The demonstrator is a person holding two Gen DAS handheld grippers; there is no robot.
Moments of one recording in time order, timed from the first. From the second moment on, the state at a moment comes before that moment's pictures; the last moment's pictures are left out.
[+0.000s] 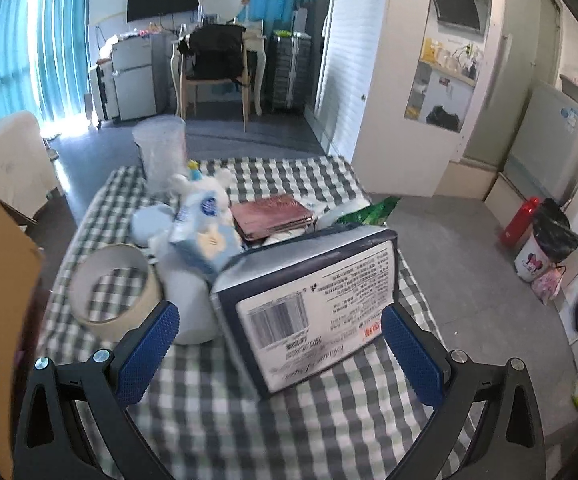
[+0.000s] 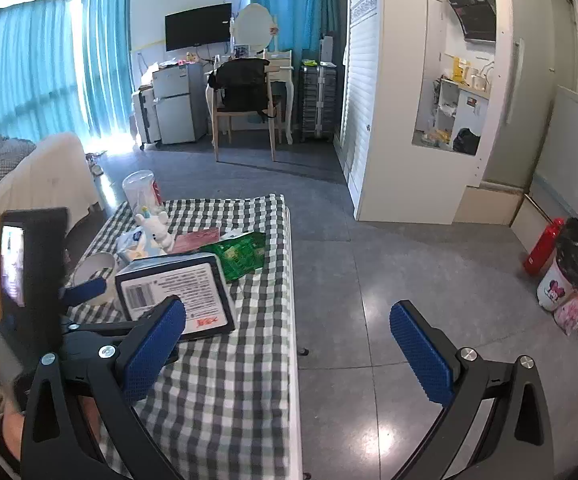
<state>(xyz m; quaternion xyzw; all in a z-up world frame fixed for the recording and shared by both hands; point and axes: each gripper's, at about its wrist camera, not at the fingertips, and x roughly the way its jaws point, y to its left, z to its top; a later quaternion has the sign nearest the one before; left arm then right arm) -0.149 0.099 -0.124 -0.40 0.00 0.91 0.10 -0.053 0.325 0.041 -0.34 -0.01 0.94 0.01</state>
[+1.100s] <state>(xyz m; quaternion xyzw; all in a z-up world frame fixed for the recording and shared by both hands) -0.100 0.061 -0.071 -0.33 -0.06 0.93 0.12 -0.058 0.329 0.041 -0.33 0.00 0.95 0.01</state>
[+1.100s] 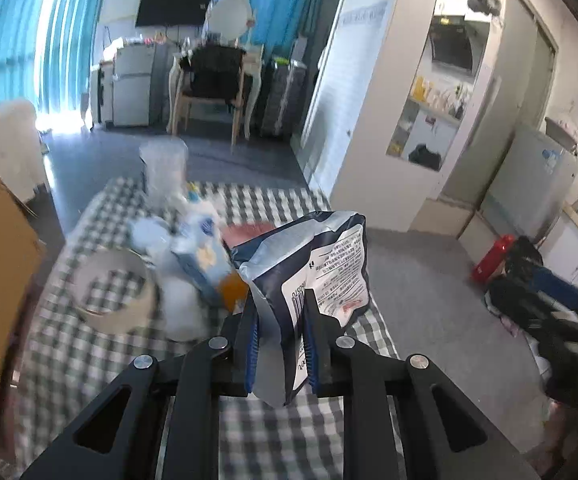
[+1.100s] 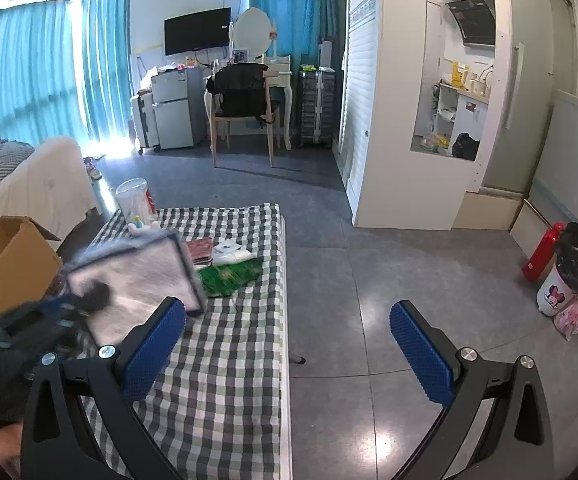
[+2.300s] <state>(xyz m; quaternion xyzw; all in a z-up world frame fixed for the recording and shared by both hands) -0.055 -0.087 -0.017 -0.27 -0.08 0.96 -0.05 -0.183 0.202 -0.058 -0.43 -0.08 0.89 -0.09</state>
